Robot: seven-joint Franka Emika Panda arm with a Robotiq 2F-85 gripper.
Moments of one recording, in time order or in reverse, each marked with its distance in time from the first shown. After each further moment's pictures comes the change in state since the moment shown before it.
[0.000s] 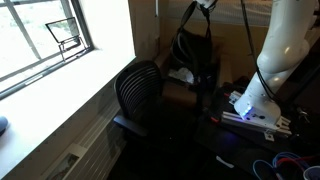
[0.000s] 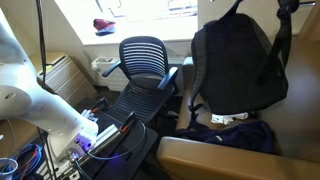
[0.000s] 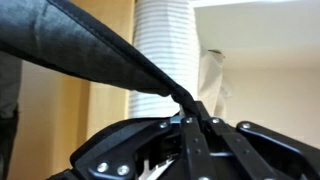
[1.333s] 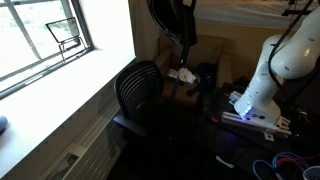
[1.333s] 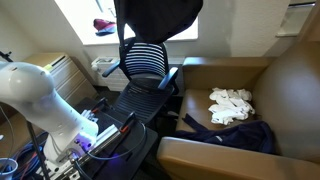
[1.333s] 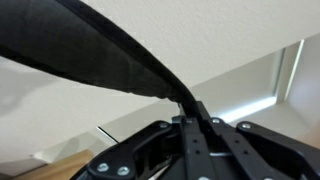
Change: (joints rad) arm 0.654 -0.784 -0.245 -0.218 -0.227 -0.201 0.137
